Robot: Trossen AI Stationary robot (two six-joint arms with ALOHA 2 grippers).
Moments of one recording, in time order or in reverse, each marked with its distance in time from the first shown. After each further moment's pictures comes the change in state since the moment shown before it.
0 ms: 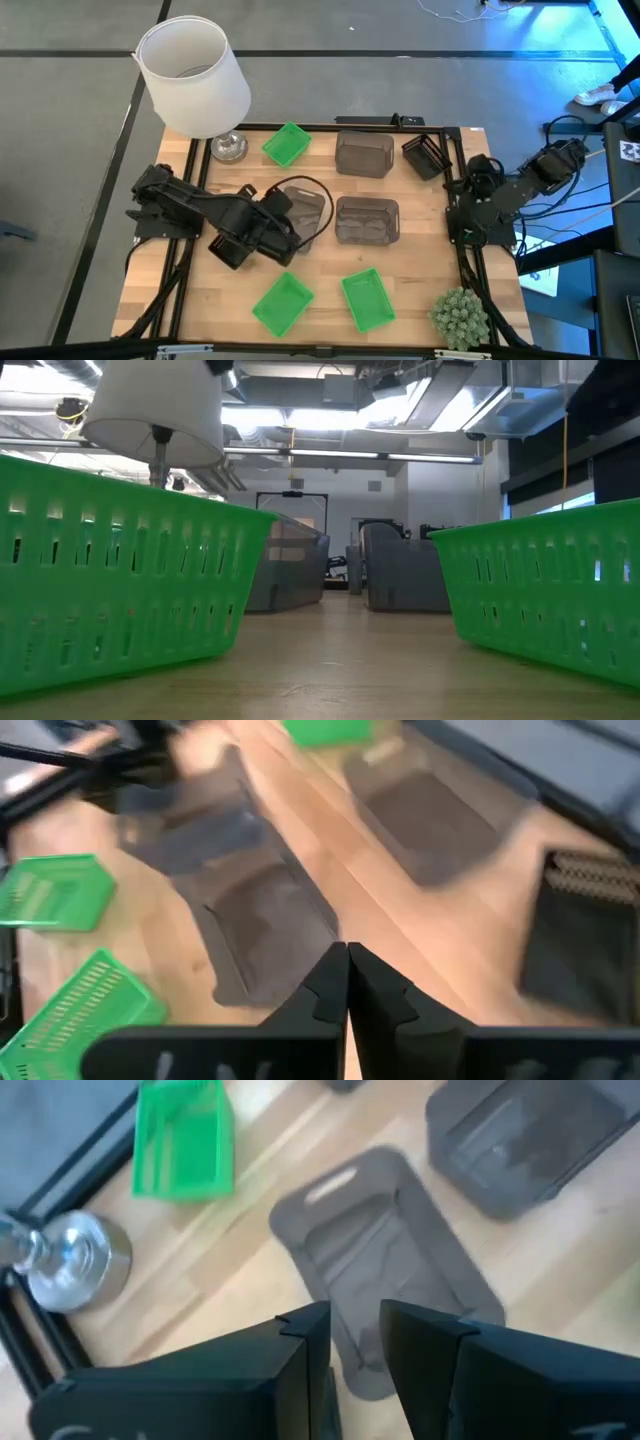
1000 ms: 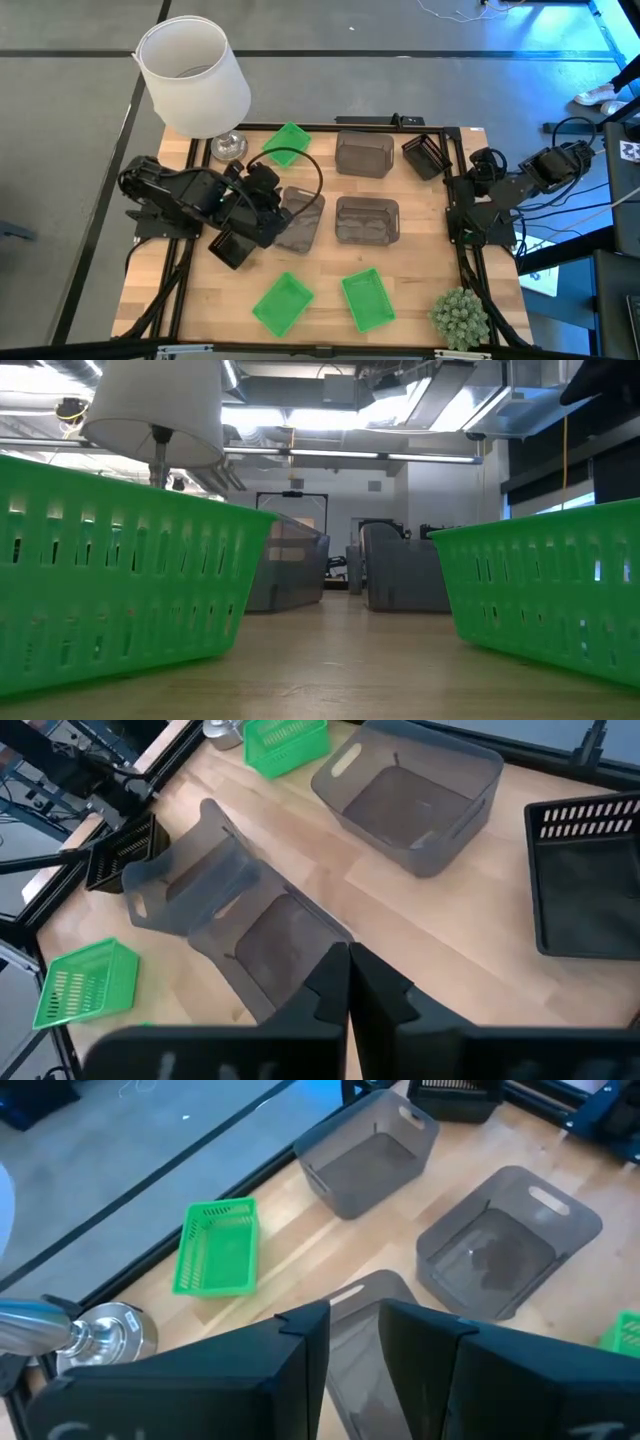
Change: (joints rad) left arm 0.010 -0.088 0.153 0.000 -0.186 0.110; right arm -0.074 0.060 0.065 0.003 0.009 0.233
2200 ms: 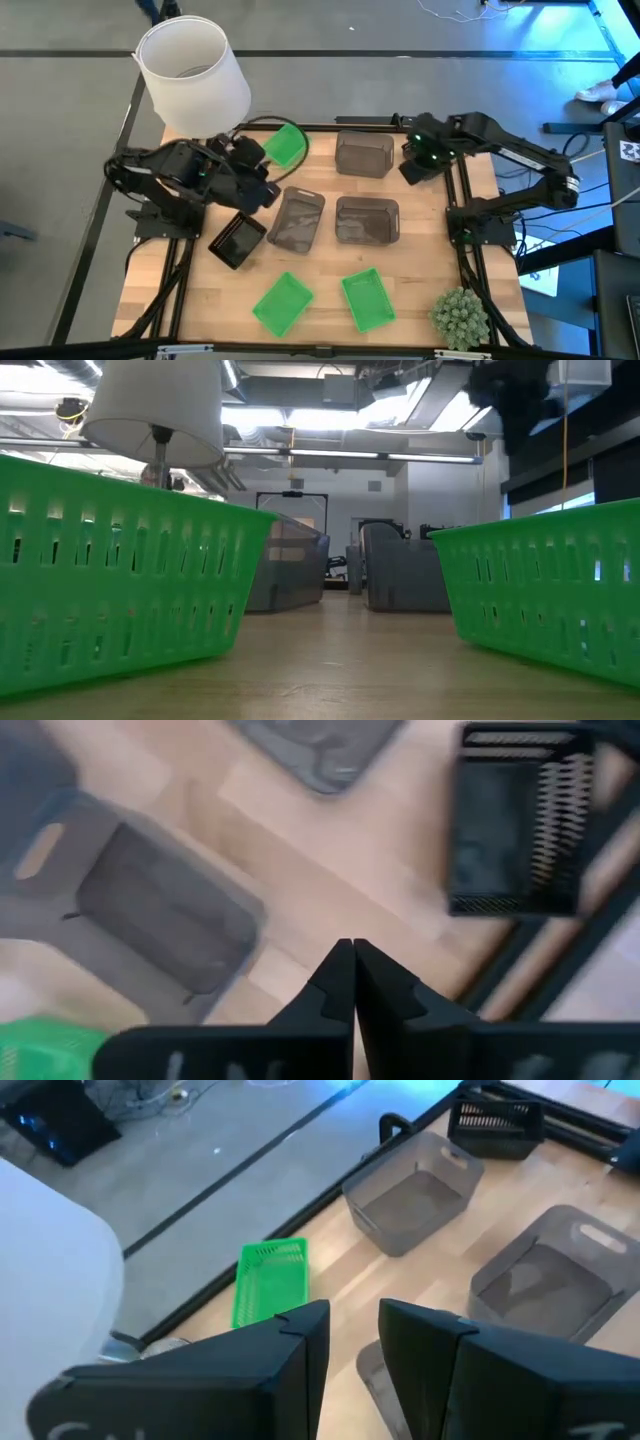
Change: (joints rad) left arm 0.102 -0.112 -0.001 0.000 -0.060 0.185; right arm -0.927 0.621 0.274 -0.013 -0.590 -0.768
